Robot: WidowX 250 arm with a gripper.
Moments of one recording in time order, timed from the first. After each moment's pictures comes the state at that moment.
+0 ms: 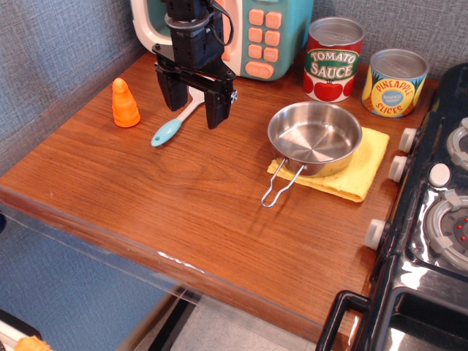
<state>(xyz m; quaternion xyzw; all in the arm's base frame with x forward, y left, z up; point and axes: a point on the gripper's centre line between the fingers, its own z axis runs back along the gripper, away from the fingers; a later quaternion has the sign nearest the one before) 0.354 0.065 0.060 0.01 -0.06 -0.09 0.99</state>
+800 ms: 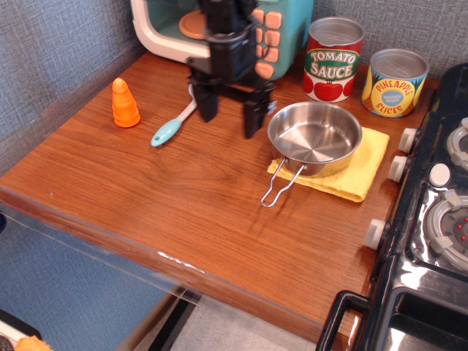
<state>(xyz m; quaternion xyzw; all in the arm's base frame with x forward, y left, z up) 0.366 0.019 0.054 -0.01 -0.06 -0.06 1.00</state>
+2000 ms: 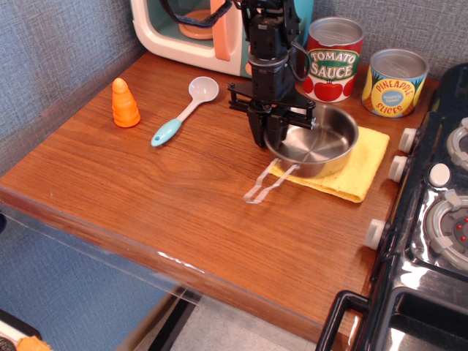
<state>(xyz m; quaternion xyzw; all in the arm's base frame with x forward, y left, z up) 0.388 -0.004 0.015 -0.03 -0.03 -0.03 1.00</state>
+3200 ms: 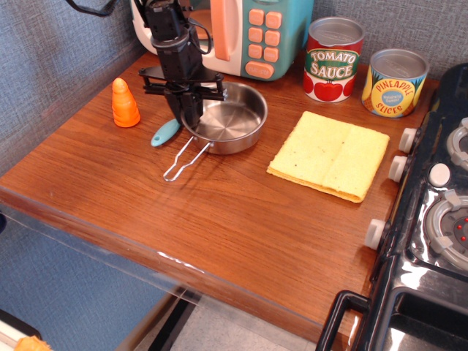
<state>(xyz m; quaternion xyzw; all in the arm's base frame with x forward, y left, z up) 0.382 0.094 0.019 -0.05 -0.06 0.07 0.99</state>
